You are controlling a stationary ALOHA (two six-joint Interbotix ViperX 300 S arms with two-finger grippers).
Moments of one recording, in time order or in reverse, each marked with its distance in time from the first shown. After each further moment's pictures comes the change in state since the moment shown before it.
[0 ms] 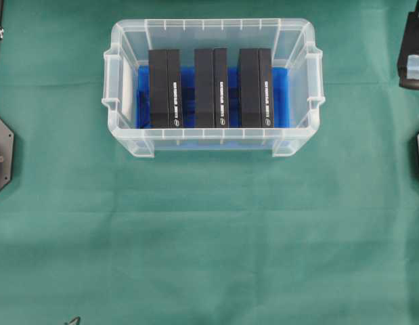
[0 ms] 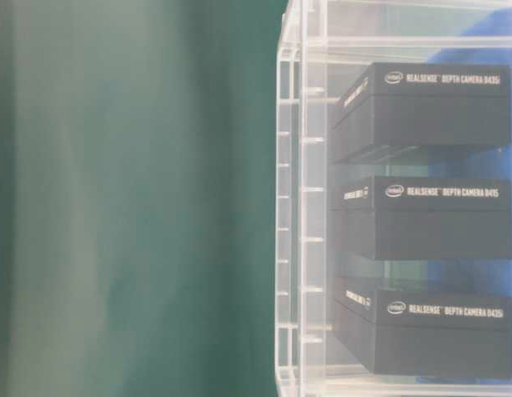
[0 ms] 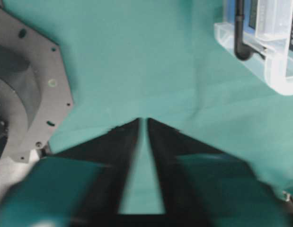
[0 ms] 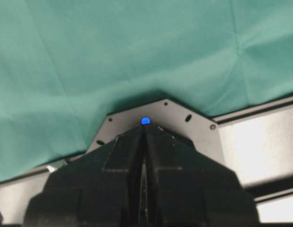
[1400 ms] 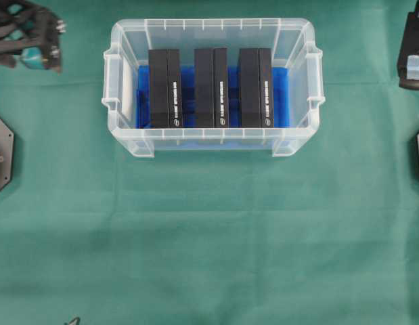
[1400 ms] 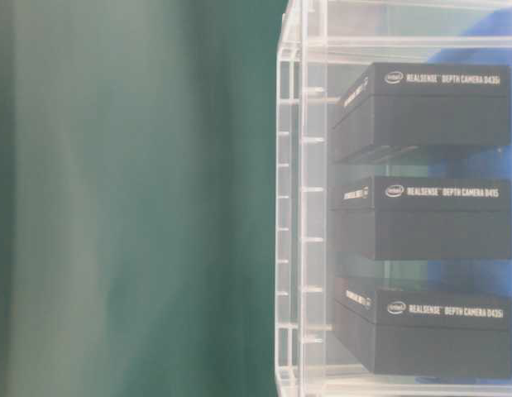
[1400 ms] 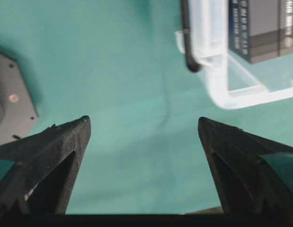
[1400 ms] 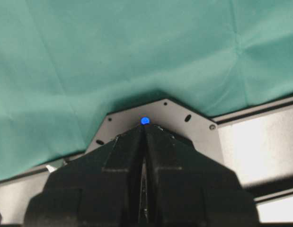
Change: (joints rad) left arm -0.077 0.252 -0.163 0.002 -0.064 -0.014; right arm 0.002 -0.002 -0.002 0.000 0.000 -0.006
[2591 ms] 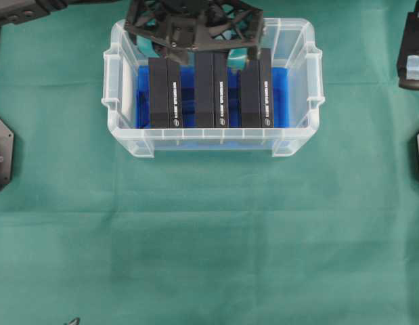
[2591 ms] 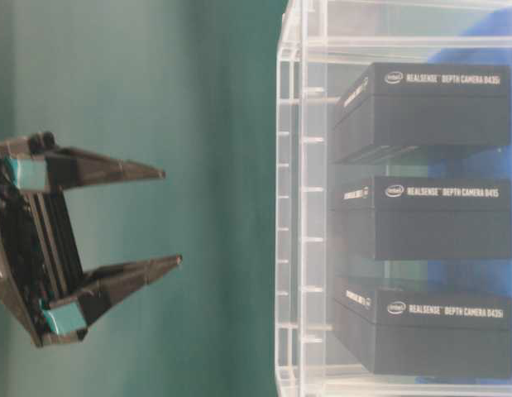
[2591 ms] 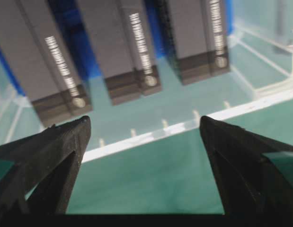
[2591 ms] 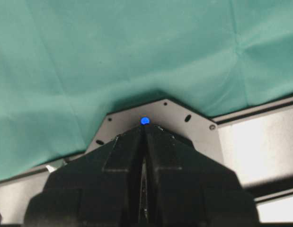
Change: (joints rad) left arm -0.135 0.683 -0.715 0.006 -0.018 -0.067; right arm 0.000 0.000 0.000 0.000 0.000 0.000
